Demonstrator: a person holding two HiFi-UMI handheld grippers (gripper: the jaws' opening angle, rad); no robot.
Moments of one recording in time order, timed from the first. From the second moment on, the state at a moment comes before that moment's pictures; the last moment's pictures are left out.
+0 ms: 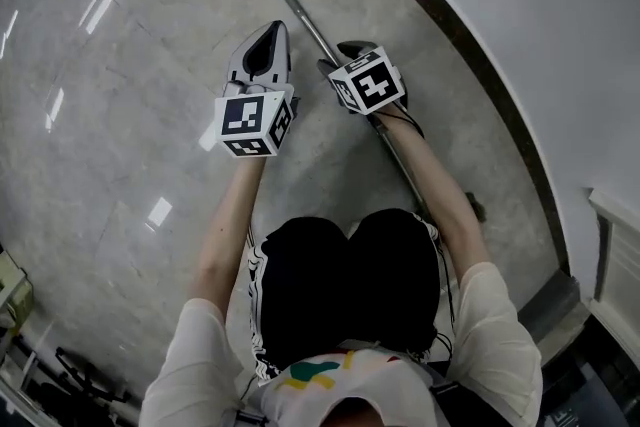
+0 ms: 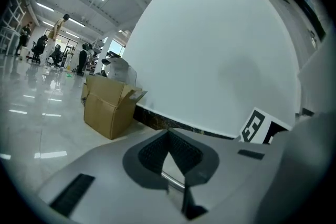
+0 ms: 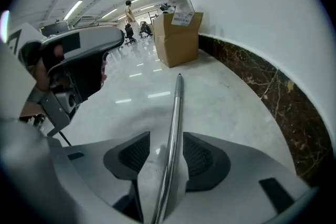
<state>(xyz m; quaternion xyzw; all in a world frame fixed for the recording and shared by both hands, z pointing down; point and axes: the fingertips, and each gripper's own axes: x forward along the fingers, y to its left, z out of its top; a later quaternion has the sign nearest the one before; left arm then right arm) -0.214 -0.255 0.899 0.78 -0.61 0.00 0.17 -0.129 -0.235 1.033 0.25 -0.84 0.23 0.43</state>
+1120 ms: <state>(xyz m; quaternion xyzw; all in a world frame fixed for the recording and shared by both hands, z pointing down) -0.232 -0.259 0.926 0.74 -0.65 0.02 0.18 -0.150 -0.267 1.068 0.29 -0.83 0.21 0.43</state>
